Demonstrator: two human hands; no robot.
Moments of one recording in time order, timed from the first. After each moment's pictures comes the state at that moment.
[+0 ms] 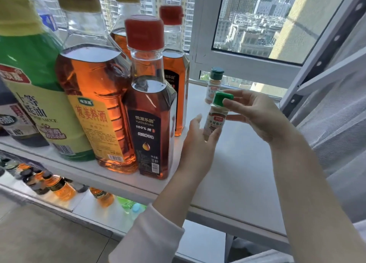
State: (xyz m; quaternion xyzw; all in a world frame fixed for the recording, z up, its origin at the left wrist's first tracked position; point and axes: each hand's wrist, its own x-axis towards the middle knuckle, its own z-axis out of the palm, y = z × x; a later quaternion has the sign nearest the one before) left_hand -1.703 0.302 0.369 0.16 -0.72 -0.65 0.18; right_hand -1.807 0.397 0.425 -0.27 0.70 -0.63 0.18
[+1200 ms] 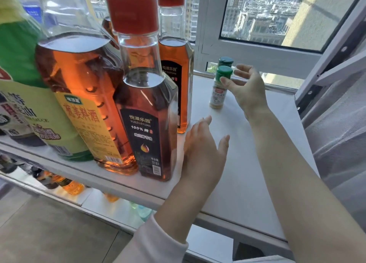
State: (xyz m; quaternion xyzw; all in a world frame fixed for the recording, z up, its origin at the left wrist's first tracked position) left_hand -1.700 0.305 0.361 0.18 -0.86 -0.43 0.21; right_hand -1.864 0.342 0.392 -0.18 0.77 -0.61 -0.04
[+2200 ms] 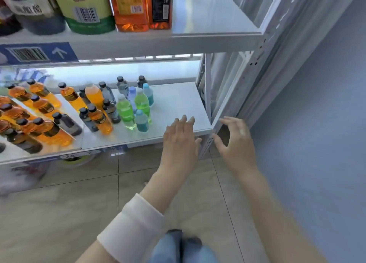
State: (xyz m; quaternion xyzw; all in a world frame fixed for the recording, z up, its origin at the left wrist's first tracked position) left_hand -1.346 0.277 0.239 -0.06 -0.96 -0.28 0.04; right_hand -1.350 0.421 0.231 -0.03 0.94 -0.29 -0.17
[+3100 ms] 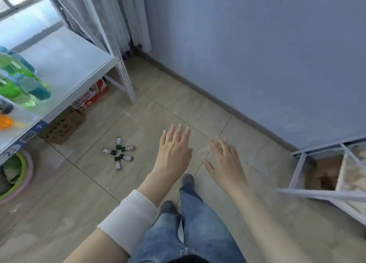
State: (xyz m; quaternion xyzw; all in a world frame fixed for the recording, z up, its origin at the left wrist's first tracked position) left_hand -1.006 0.284 0.159 -0.45 -0.87 -0.11 -0.18; right_hand -0.879 0.376 0.157 0.34 0.92 -0.16 0.11
